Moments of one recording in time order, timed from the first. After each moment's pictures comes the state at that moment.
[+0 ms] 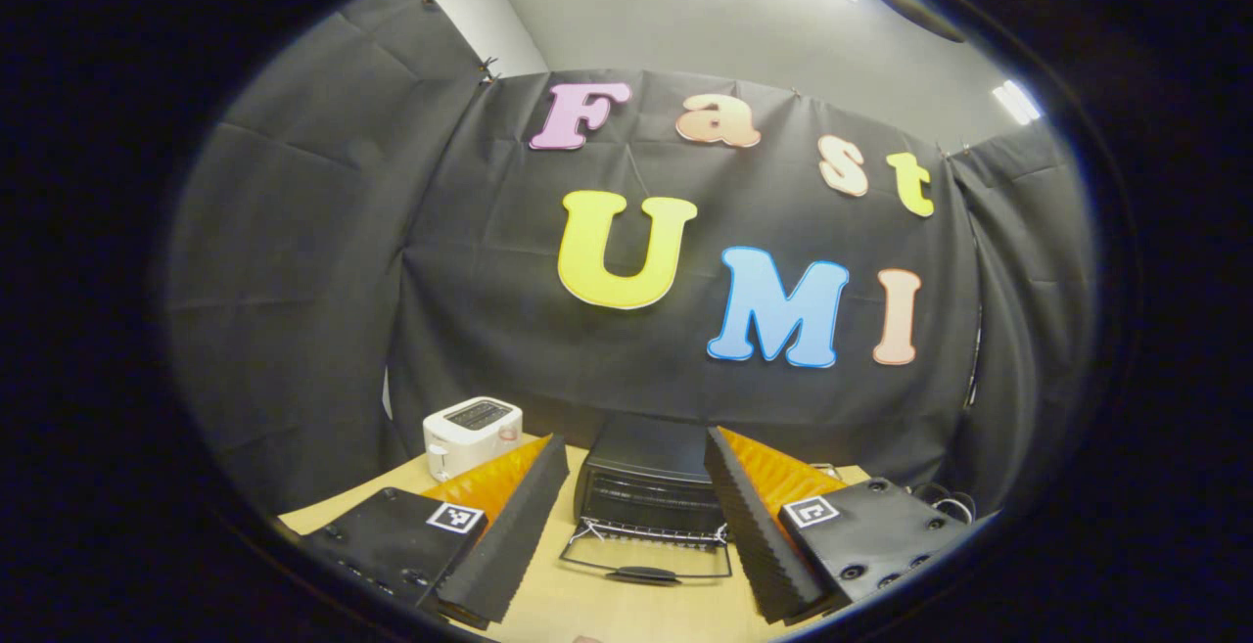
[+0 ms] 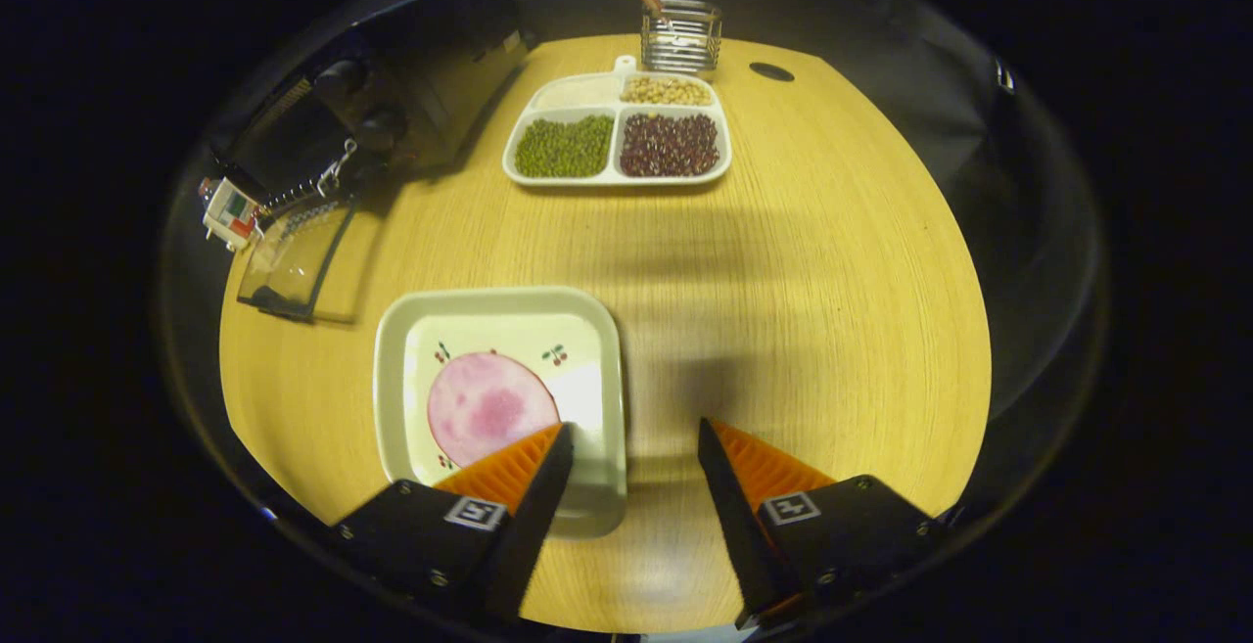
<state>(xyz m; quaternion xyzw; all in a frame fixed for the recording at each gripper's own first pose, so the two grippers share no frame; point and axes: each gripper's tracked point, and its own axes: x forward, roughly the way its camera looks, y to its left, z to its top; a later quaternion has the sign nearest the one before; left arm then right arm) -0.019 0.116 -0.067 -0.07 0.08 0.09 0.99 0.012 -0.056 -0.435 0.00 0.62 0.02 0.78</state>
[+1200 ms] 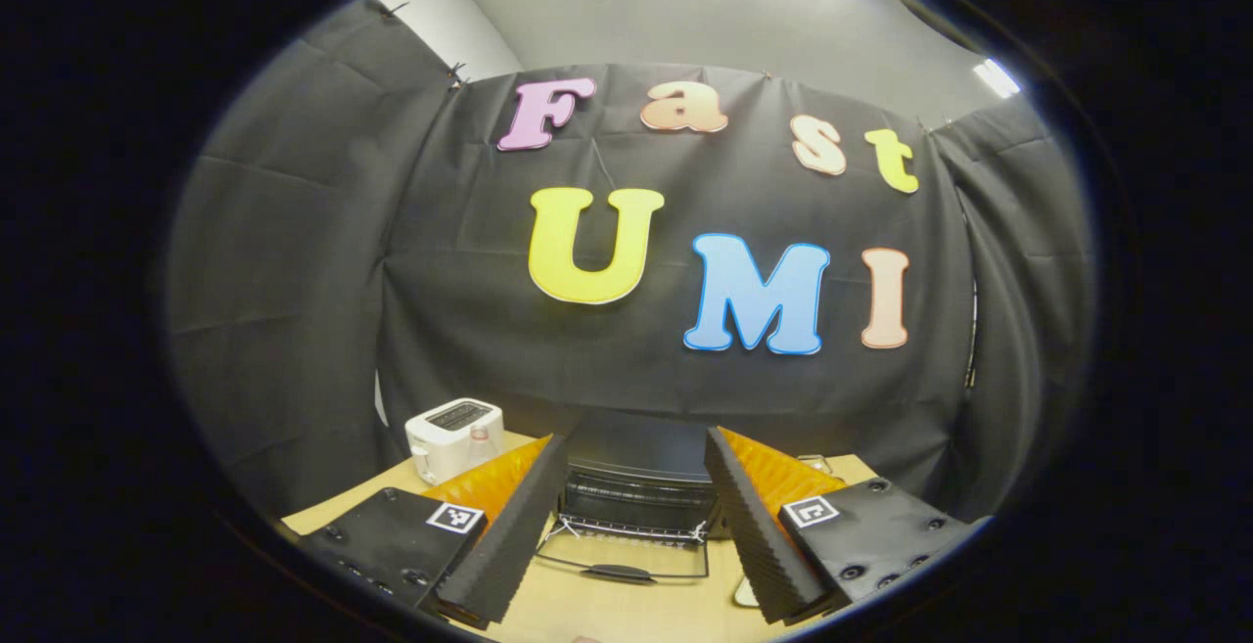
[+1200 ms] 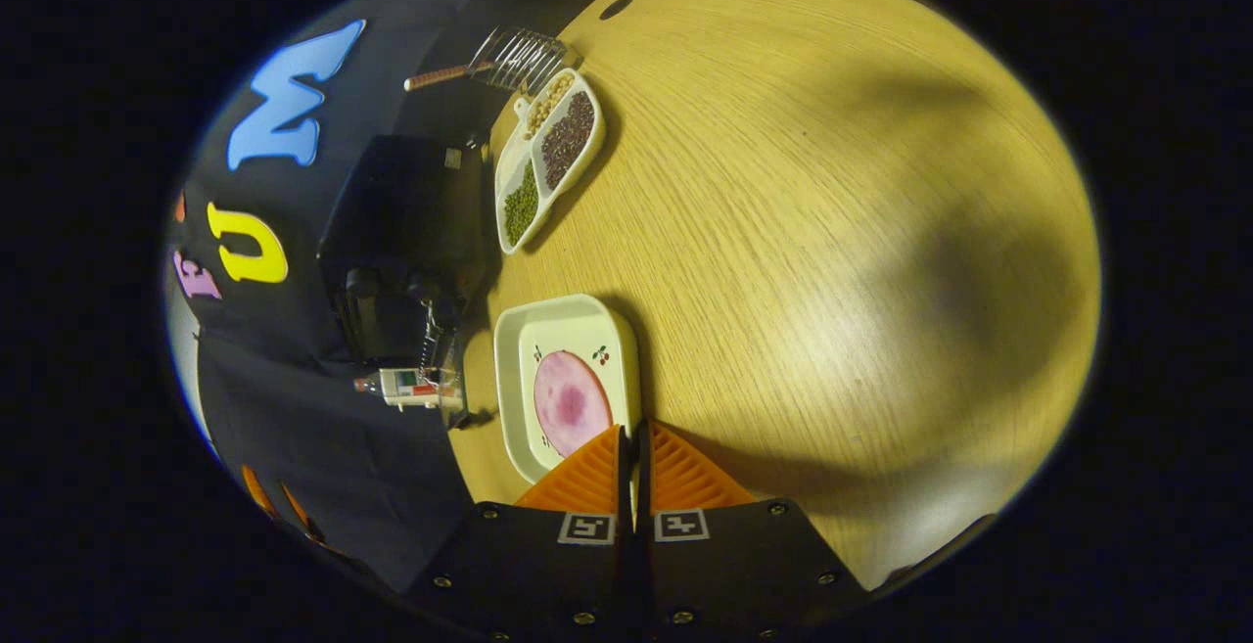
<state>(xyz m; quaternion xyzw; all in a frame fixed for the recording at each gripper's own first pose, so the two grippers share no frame) 0.002 0.051 -0.057 -0.04 0.09 0.09 0.99 -0.002 -0.040 -0.428 0.45 0.56 0.10 0.69</state>
